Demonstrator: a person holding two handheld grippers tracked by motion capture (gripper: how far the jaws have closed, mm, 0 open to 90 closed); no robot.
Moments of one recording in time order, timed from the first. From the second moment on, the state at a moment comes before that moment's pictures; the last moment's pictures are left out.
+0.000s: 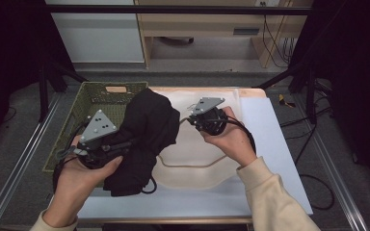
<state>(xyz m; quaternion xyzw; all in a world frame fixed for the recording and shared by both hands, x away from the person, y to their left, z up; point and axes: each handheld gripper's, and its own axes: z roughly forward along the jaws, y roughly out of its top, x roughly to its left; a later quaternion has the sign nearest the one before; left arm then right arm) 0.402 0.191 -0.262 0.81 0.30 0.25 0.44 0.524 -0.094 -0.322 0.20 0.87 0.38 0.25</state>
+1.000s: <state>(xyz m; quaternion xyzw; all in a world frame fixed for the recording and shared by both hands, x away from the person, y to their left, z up) 0.380 0.129 -0.299 0.85 0.26 0.18 0.43 0.529 -0.103 -0.316 0.20 0.87 0.38 0.24</state>
